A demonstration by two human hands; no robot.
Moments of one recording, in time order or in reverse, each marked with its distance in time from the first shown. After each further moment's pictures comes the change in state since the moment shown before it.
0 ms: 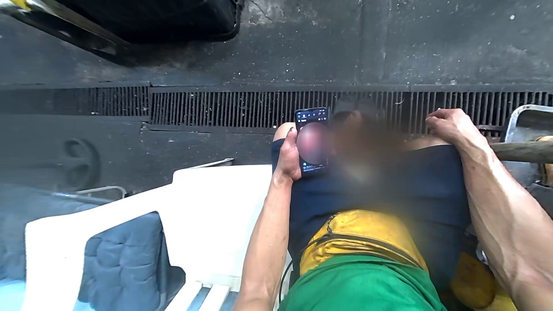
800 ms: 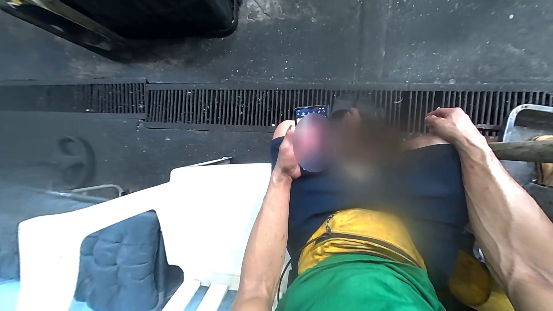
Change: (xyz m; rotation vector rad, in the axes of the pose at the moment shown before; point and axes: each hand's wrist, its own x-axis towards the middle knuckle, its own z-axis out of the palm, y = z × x) left_hand -0.002 0.001 0.005 0.010 0.044 0.011; right_hand -0.001 -0.001 0.000 0.018 0.002 0.021
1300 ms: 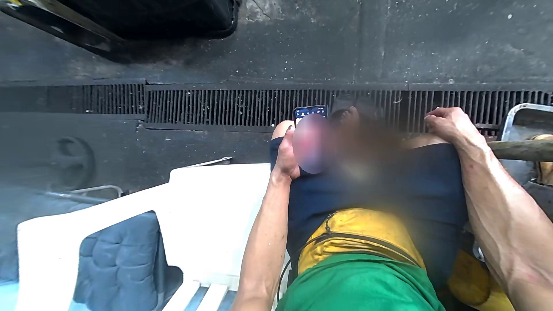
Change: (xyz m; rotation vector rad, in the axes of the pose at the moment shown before) left_hand 0.000 -0.001 -0.002 0.011 -0.006 -0.003; right_hand 0.001 0.003 0.000 -0.014 -0.006 -0.009
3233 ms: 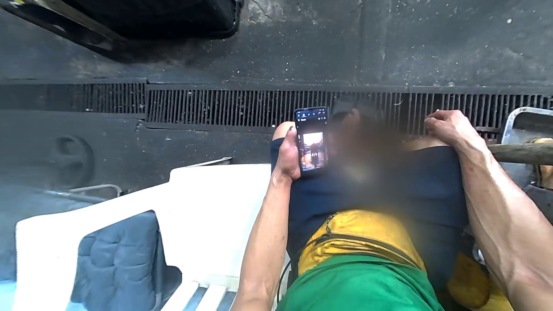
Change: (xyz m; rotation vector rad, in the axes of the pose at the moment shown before) left_hand 0.001 0.000 -0.003 -0.018 -0.001 -0.039; right_hand -0.001 -0.003 0.001 0.000 0.001 -0.007
